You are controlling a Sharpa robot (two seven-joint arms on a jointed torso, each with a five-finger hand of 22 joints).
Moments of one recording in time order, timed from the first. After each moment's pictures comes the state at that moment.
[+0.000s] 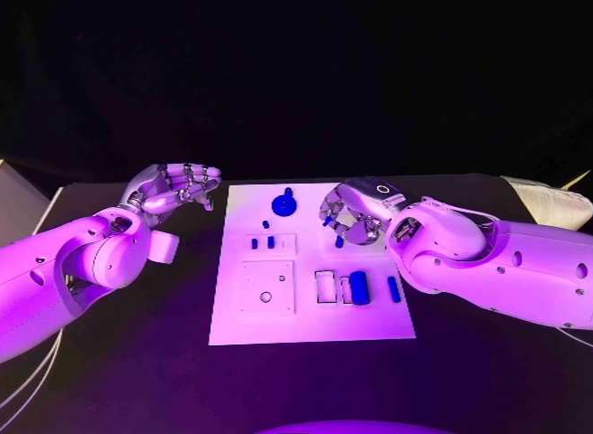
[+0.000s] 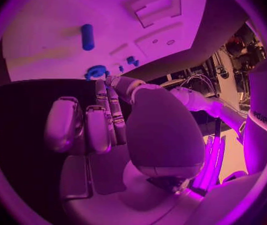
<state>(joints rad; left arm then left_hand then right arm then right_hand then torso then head) 1.02 -0.90 0.24 1.43 -0.30 -0.19 0.31 1.45 -0.23 0.54 0.09 0.25 0.89 0.19 0.23 0.37 0.85 0.14 0.51 0.16 0.96 0.06 1.07 0.42 0.18 0.95 0.14 0.80 0.83 1.26 -0.83 -0.12 1.68 -1.70 -0.46 -0.28 1.40 -0.19 0.65 0.04 0.22 1.10 0.11 0.23 0.41 1.27 0.08 0.07 0.09 1.47 -0.03 1.34 1.20 0.11 1.45 0.07 1.22 1.13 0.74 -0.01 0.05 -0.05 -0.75</state>
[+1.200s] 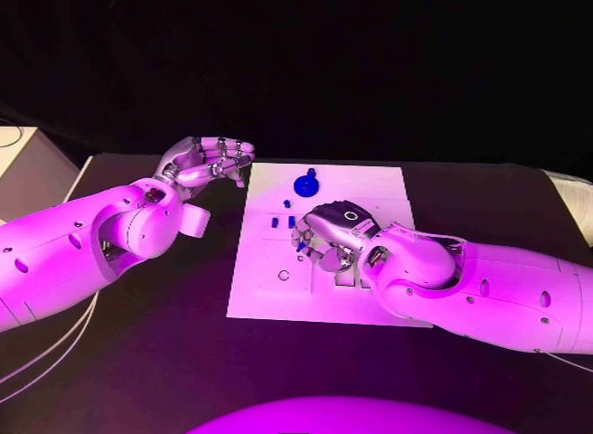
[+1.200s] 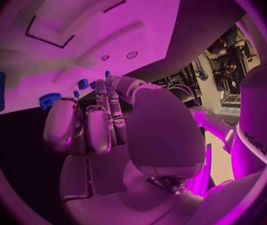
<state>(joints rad) 1.02 -0.90 0.24 1.47 -0.29 -0.20 0.31 1.45 -0.23 0.54 0.09 0.25 0.89 0.19 0.23 0.37 0.85 0.14 0.51 0.15 0.96 0.06 1.07 0.42 0.18 0.96 0.15 0.80 0.83 1.17 -0.66 -0.16 1.65 -1.77 -0.44 -0.25 1.39 -0.20 0.66 0.04 0.22 1.10 0.12 0.23 0.41 1.27 0.08 0.07 0.09 1.47 -0.03 1.34 1.20 0.11 1.45 0.07 1.22 1.13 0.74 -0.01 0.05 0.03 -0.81</state>
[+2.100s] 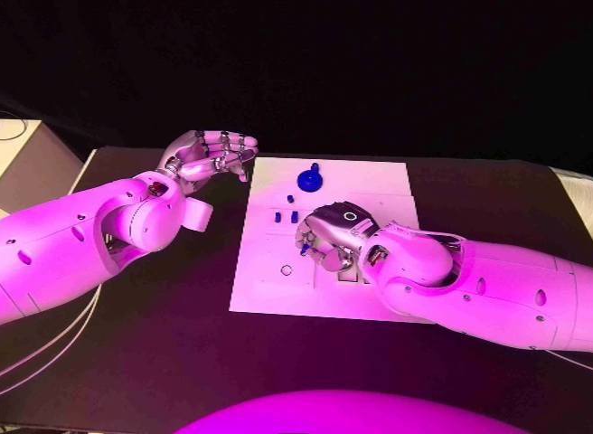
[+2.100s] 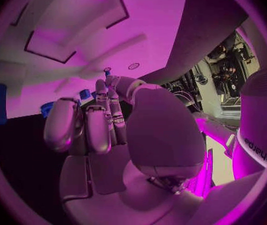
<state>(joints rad) 1.02 -0.91 0.24 1.48 -0.29 -0.20 0.31 1.45 -0.23 0.54 0.09 0.25 0.89 0.19 0.23 0.36 0.84 0.14 0.51 0.15 0.96 0.06 1.07 0.42 0.18 0.96 0.15 0.79 0.83 1.16 -0.64 -0.17 1.63 -1.78 -0.39 -0.25 1.39 -0.20 0.66 0.03 0.22 1.10 0.11 0.23 0.41 1.27 0.08 0.06 0.09 1.47 -0.03 1.34 1.20 0.11 1.45 0.07 1.22 1.13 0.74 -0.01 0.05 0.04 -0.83</state>
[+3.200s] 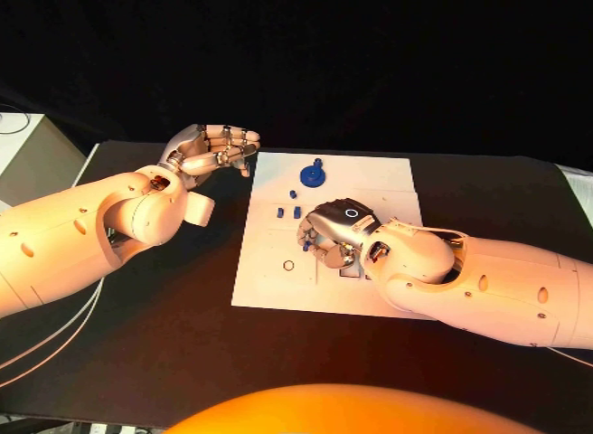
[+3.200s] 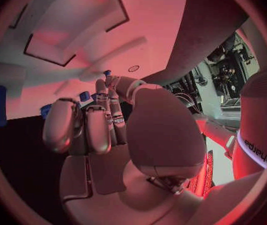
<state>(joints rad) 1.02 -0.91 0.24 1.48 -0.29 -0.20 0.31 1.45 -0.23 0.54 0.09 0.25 0.89 0.19 0.24 0.37 0.84 0.14 0.51 0.15 0.96 0.06 1.07 0.42 0.18 0.96 0.15 0.79 0.83 1.16 -0.63 -0.17 1.62 -1.79 -0.37 -0.25 1.39 -0.20 0.66 0.03 0.22 1.09 0.11 0.23 0.41 1.27 0.08 0.06 0.09 1.47 -0.03 1.34 1.20 0.09 1.45 0.07 1.23 1.13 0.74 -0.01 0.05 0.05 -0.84</state>
